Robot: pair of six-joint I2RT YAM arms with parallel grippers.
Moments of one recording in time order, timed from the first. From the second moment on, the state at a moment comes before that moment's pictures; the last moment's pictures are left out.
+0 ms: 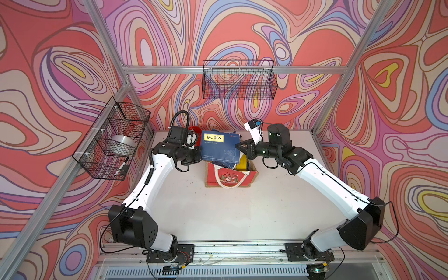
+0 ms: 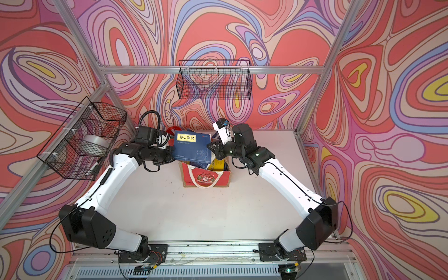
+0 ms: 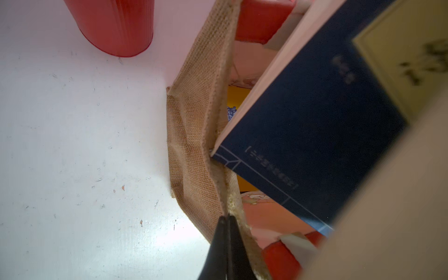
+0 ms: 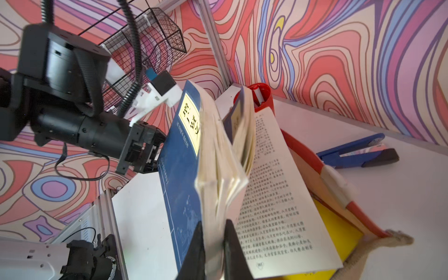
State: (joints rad) left arm -0.20 1.47 1.44 -0.91 0.33 -0.39; right arm 0.57 1.48 1.41 -0.32 -0.41 0.20
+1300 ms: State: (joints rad) left arm -0.18 1.45 1.44 -0.91 0.36 -0.39; right arm 0.52 1.72 1.57 -0.72 -0.37 0.20
